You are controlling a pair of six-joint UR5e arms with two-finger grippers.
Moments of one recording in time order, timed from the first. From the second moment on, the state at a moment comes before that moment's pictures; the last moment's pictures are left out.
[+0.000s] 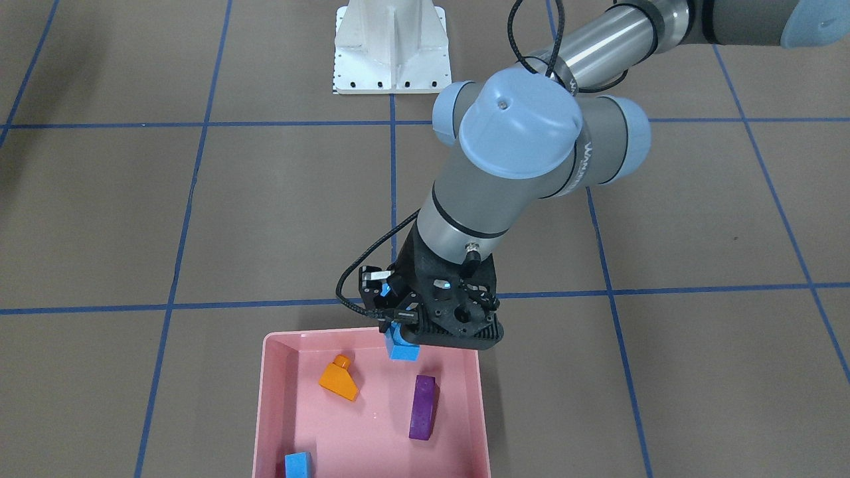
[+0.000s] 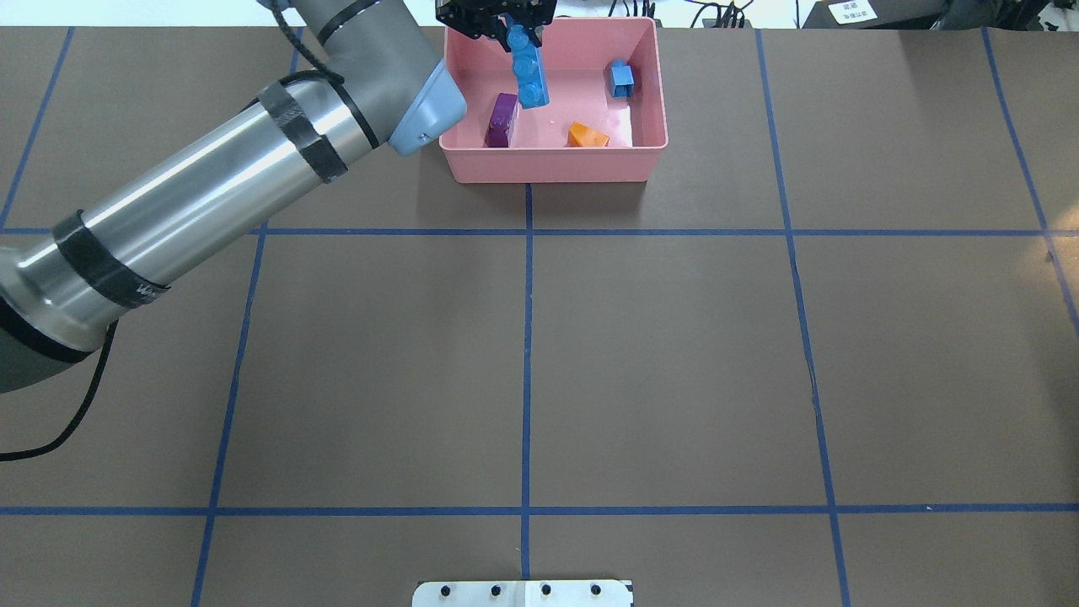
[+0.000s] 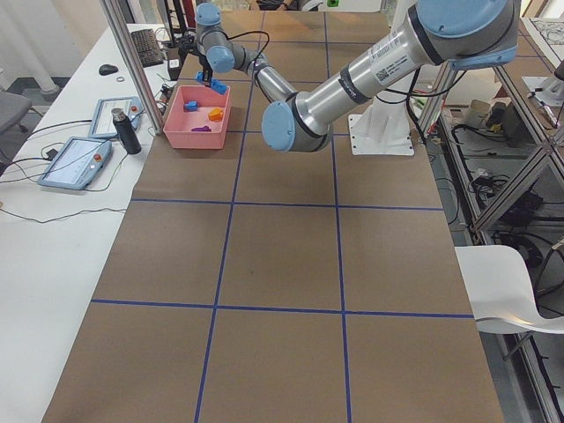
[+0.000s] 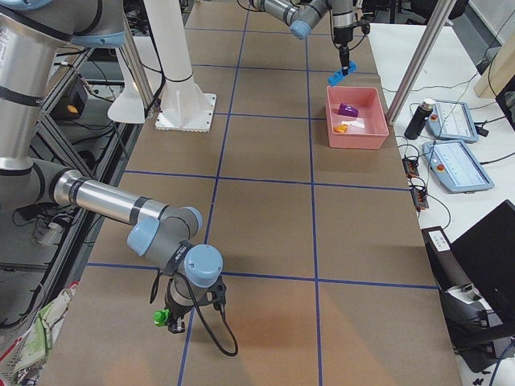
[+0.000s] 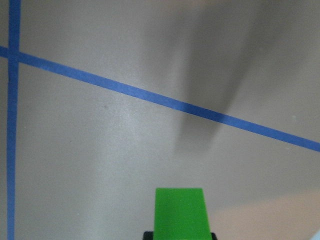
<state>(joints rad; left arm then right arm) -0.89 -2.72 -1.05 -1.99 -2.09 -1.10 1.72 -1.95 1.80 -1.94 2.01 -0.72</state>
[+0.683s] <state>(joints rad) -0.84 -2.78 -0.85 -2.15 -1.92 -1.13 1.77 -1.65 1.85 -2.00 2.02 -0.70</state>
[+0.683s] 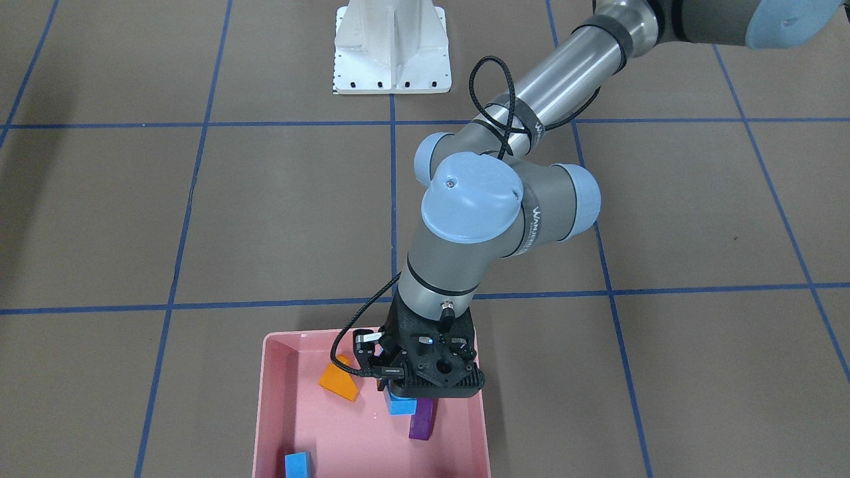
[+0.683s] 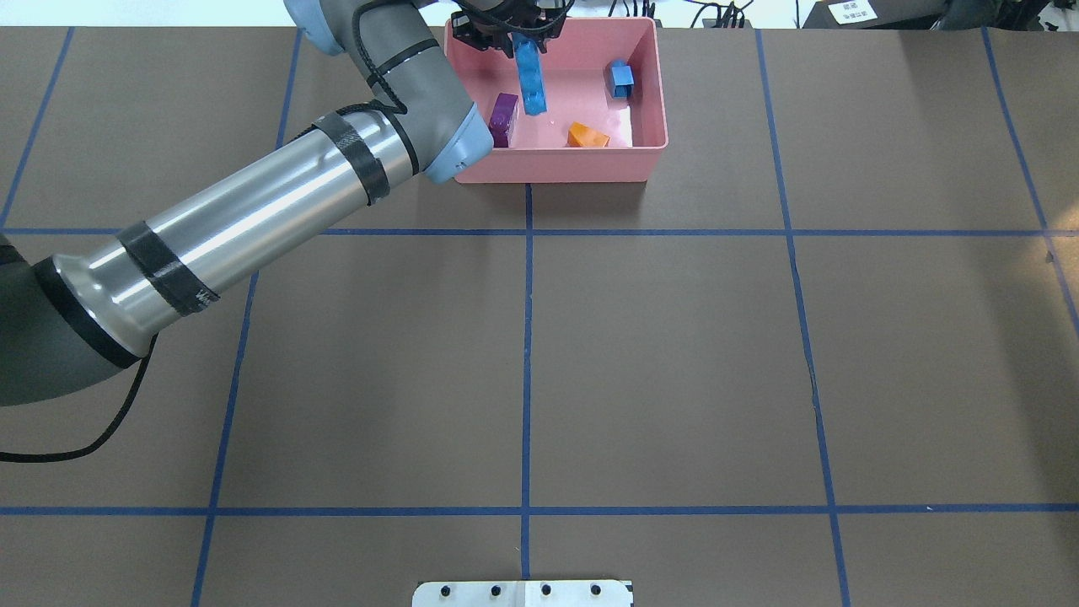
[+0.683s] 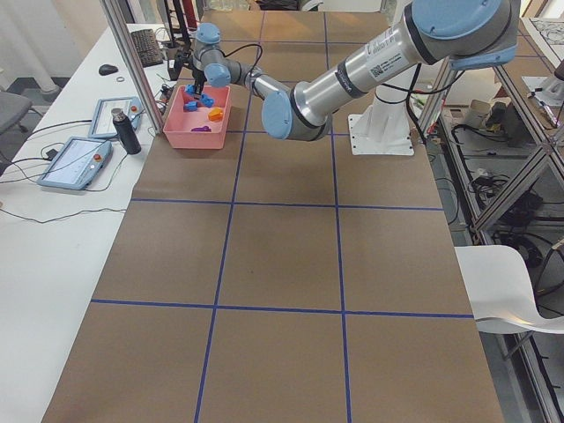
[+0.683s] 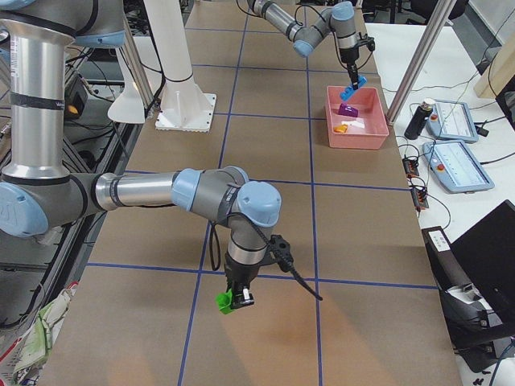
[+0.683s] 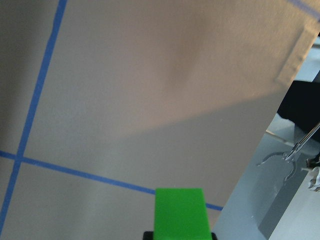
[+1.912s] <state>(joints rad) -1.02 -2.43 -1.40 -1.56 -2.06 -0.78 1.21 -0.89 1.64 -1.77 2.24 0.36</state>
